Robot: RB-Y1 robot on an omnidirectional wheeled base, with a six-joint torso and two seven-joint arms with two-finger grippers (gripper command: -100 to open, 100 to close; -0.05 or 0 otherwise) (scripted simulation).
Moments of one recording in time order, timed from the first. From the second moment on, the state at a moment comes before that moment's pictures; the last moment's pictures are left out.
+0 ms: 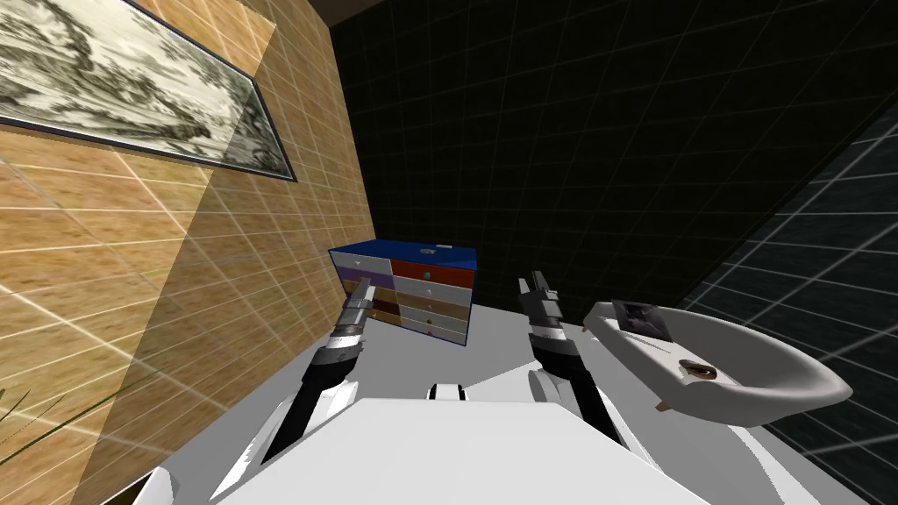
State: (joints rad) left arm 0.51 0.08 0.07 -2.18 -0.10 -0.50 -0.09; right arm 0.45 -0.03 0.00 -2.30 0.04 -0.38 -0.10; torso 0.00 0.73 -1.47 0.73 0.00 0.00
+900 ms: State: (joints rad) left arm 0.45 0.13 0.07 -2.01 -0.10 -0.51 -0.10; right arm 0.45 -0.03 0.00 -2.30 0.04 -0.38 -0.10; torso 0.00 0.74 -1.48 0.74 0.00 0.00
